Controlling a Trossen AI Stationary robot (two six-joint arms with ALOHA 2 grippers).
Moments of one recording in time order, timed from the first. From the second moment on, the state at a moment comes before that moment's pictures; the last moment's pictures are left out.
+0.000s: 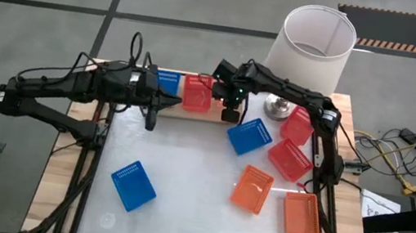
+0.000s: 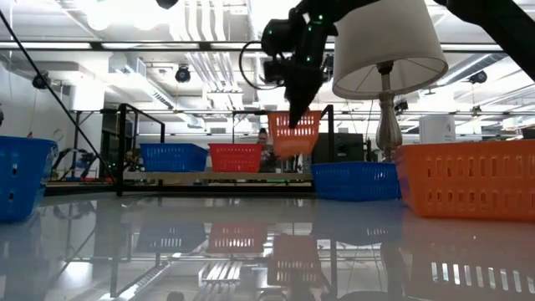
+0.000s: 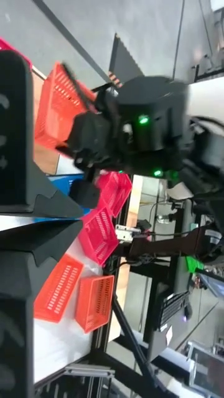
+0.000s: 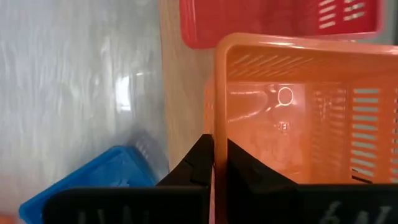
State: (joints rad) left arm 0.11 0.99 1.16 -0.40 -0.09 -0.07; right arm -0.41 2.07 1.98 -1.17 -0.04 -0.42
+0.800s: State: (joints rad) left arm 0.12 0.98 1.16 -0.37 -0.11 -0.07; right arm -0.41 2.07 1.78 -1.03 -0.01 -0.44
